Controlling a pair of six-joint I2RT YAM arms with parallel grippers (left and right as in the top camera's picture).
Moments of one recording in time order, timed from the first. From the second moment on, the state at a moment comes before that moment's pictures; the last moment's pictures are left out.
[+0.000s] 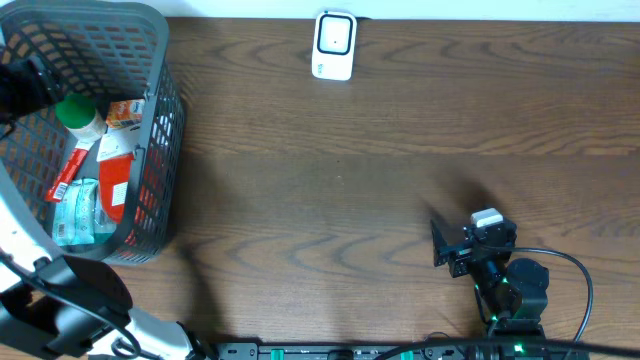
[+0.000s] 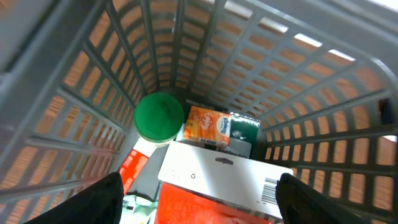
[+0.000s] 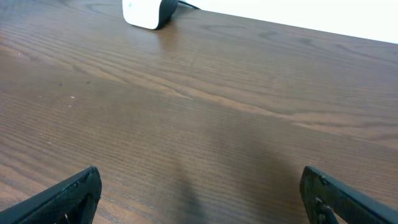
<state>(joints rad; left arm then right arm) 0.61 1.79 1.94 -0.99 0.42 0.21 0.02 0.30 0.01 -0.05 -0.23 -0.12</state>
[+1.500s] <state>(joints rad) 0.61 1.65 1.94 -1.02 0.42 0.24 0.02 0.30 0.01 -0.05 -0.23 -0.12</state>
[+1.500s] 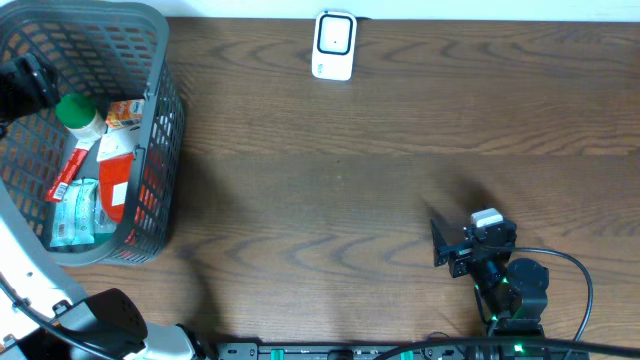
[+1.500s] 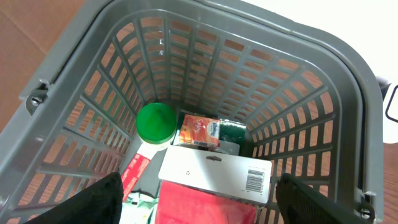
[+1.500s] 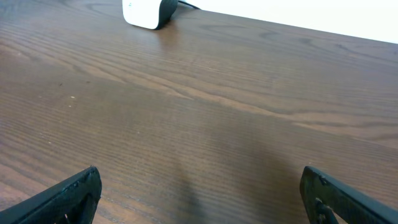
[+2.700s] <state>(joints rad) 0.61 1.74 1.94 -0.95 0.42 0.24 0.02 0.30 0.01 -0.05 -0.23 -0.12</state>
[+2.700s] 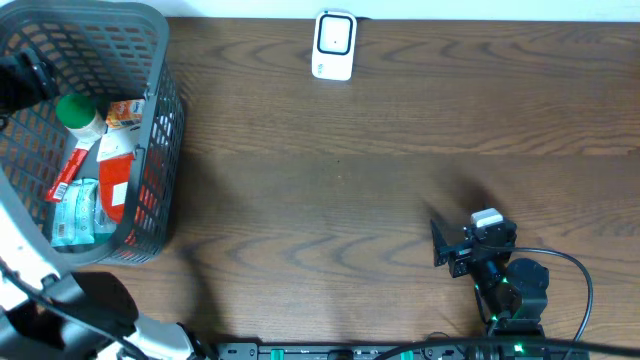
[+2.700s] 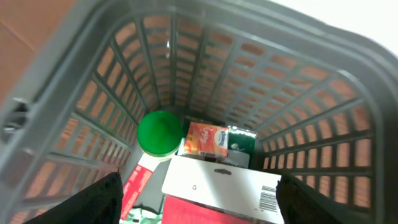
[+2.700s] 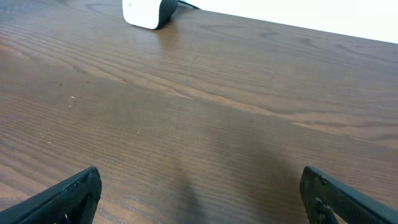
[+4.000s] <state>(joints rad) 0.44 1.92 1.94 -0.80 0.17 0.04 0.02 0.30 0.01 -0.05 -0.23 -0.12</state>
